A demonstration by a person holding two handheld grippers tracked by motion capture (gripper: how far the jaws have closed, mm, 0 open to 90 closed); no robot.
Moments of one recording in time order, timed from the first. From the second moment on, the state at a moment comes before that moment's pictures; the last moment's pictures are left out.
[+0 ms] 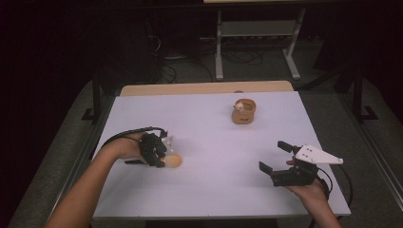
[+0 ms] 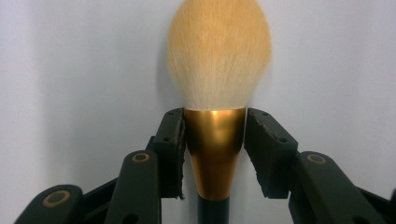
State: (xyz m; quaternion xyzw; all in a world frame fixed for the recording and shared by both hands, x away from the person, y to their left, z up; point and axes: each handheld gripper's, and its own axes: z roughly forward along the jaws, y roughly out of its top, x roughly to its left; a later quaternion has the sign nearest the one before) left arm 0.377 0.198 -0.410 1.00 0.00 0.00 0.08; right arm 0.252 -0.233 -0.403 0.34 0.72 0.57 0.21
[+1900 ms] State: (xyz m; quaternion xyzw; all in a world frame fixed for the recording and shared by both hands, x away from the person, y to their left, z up) left arm 0.370 0.206 -0.364 0.97 0.14 0.01 0.21; right arm 0.250 -0.234 -0.401 0.34 0.71 0.58 0.21
